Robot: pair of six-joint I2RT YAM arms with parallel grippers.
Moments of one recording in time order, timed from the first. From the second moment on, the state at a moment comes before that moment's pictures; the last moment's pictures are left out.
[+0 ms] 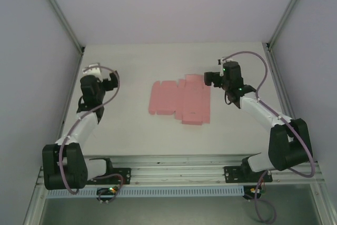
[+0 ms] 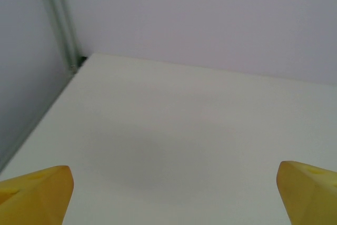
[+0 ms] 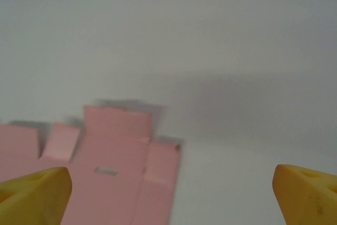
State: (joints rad) left arm -0.06 1.24 0.71 0.24 -0.01 -0.20; right arm 0.25 1.43 0.96 -0.14 0.15 0.20
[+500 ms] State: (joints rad) left arm -0.33 1.78 1.20 -0.31 0.23 -0.46; right arm 0.40 1.83 1.19 -0.50 0.09 0.45
